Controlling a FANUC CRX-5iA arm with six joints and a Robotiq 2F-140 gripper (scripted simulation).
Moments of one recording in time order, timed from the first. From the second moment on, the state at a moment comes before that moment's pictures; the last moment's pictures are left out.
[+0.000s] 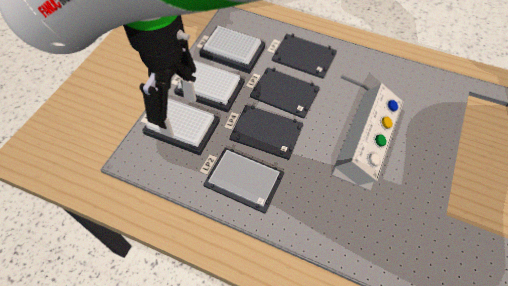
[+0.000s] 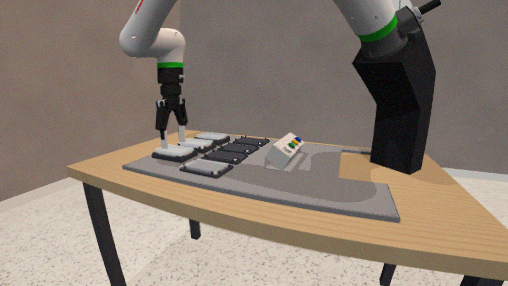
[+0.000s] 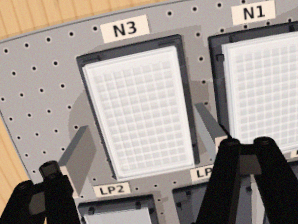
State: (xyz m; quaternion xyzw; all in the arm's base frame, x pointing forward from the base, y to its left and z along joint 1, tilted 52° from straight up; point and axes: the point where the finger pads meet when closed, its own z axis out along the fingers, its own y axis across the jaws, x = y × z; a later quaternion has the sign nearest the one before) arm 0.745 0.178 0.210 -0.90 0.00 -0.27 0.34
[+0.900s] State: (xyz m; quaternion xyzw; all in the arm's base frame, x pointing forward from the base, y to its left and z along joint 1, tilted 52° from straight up) arm 0.750 0.185 0.204 -0.90 0.00 -0.27 0.34
